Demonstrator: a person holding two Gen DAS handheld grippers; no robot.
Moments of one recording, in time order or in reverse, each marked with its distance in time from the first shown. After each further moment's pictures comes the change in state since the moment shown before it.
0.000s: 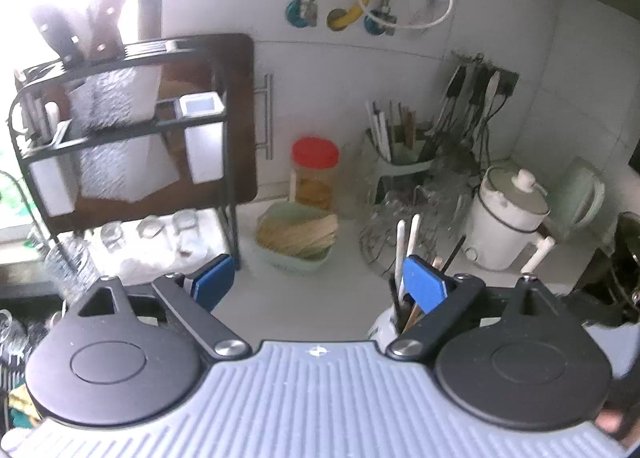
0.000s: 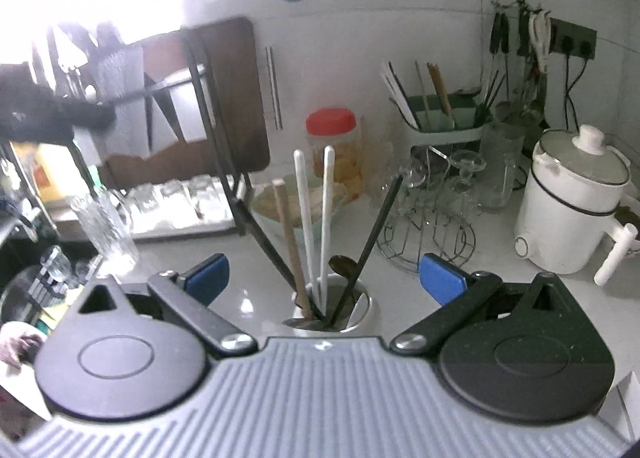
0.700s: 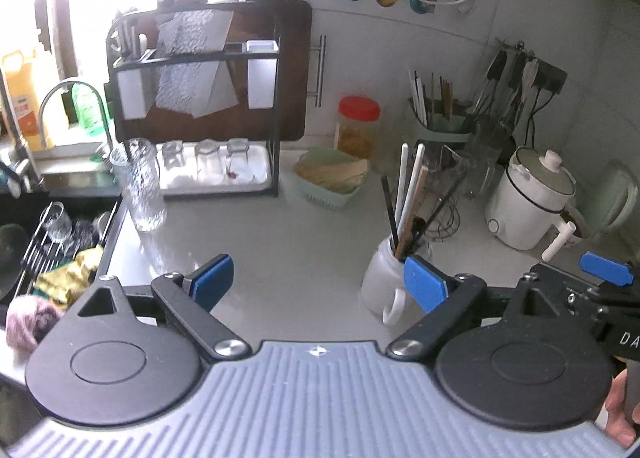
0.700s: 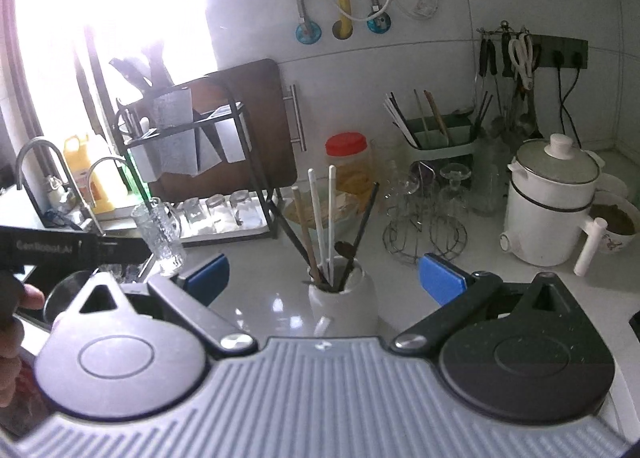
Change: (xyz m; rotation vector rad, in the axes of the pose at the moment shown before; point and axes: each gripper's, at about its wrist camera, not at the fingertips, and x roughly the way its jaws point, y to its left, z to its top) left arm -0.072 -0.075 -0.097 -0.147 0.029 0.205; right arm -0.099 -0.037 -0.018 0.008 -0.041 0.112
